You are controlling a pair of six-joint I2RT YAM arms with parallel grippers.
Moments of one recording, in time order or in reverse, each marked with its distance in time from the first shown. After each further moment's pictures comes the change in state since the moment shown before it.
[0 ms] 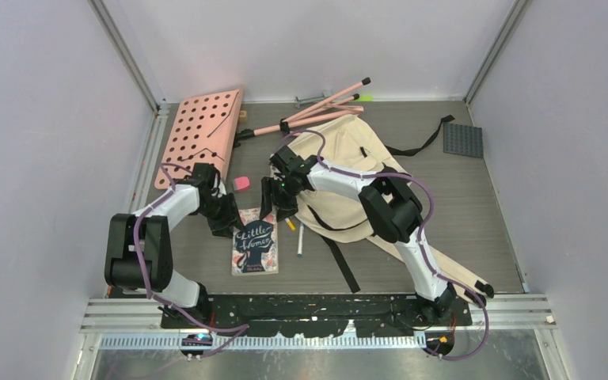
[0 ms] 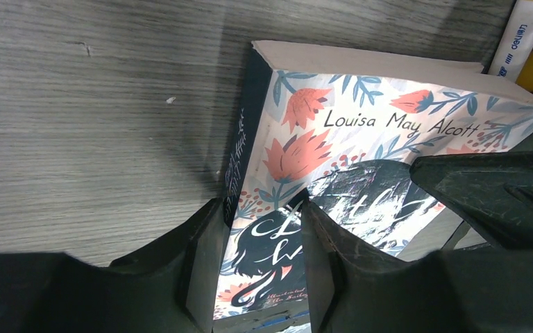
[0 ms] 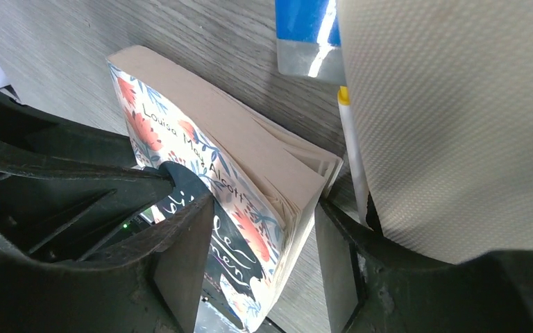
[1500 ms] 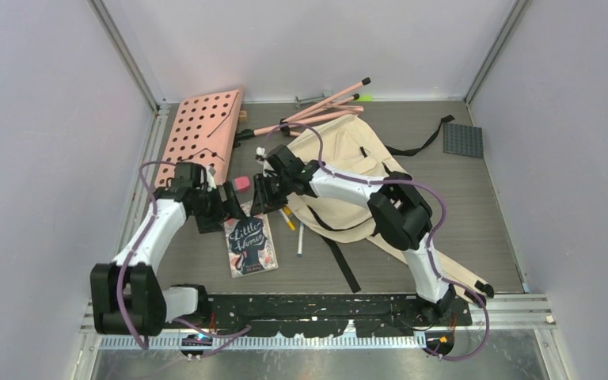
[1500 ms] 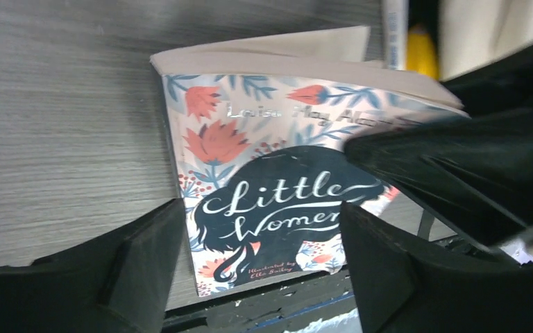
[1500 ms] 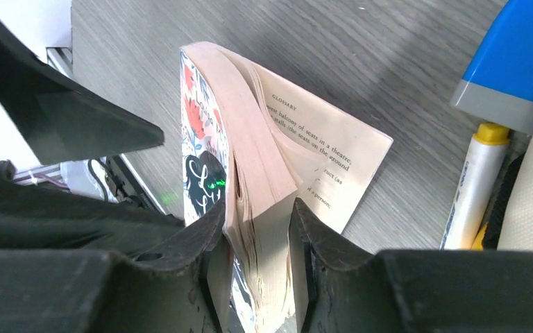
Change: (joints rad) left arm 0.041 -0.247 -0.010 -0.056 0.025 0.023; right arm 0.042 -0.105 -0.087 0.225 -0.011 -0.114
